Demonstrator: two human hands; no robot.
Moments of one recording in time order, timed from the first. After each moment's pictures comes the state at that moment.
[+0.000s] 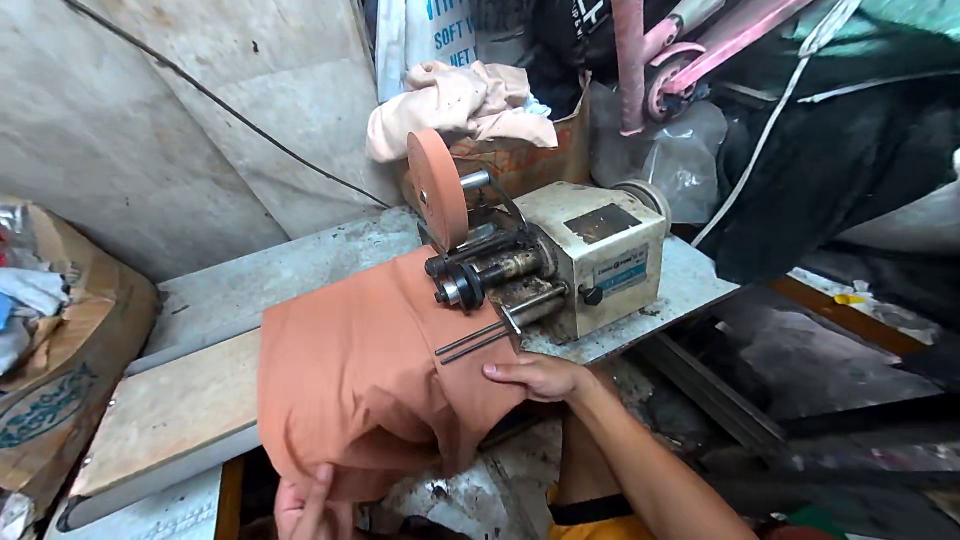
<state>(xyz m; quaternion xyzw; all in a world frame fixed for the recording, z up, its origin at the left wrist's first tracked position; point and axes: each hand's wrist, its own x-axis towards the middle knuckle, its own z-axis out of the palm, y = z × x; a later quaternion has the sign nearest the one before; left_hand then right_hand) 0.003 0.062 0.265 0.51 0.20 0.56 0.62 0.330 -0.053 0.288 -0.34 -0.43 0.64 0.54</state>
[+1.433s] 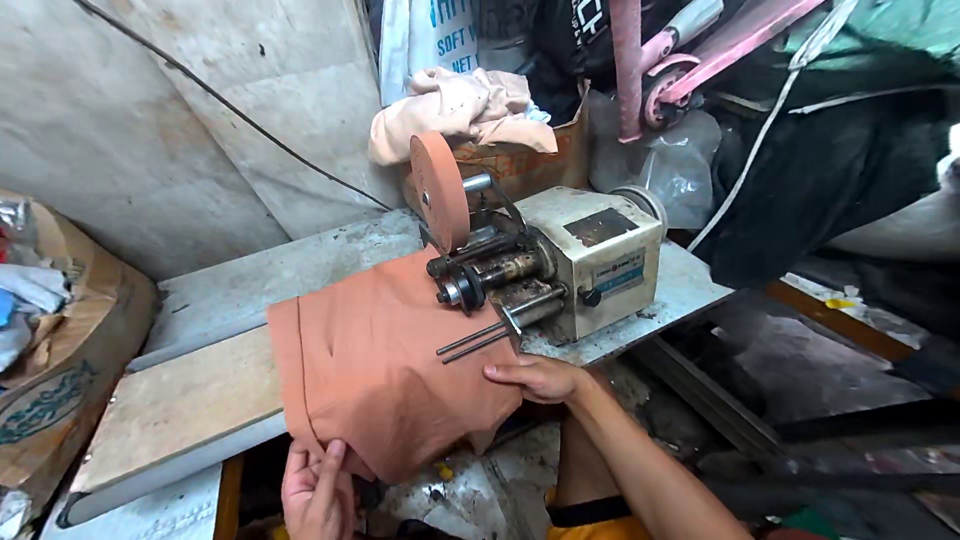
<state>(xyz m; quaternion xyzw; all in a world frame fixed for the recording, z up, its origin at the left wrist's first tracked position) 0.018 0.068 0.272 0.53 0.20 0.56 0.61 0.328 -0.056 0.290 -0.35 -0.43 0.63 0.54</state>
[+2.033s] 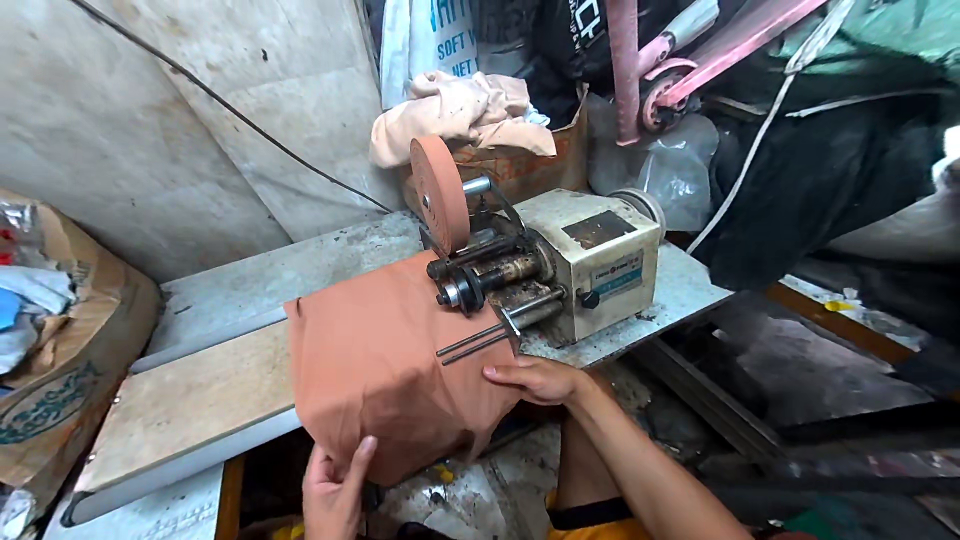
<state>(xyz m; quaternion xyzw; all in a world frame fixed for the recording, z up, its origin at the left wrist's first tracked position) 0.020 0.062 0.273 0.59 0.24 0.52 0.57 0.329 -0.054 0.289 -0.35 -0.44 0.63 0.54</state>
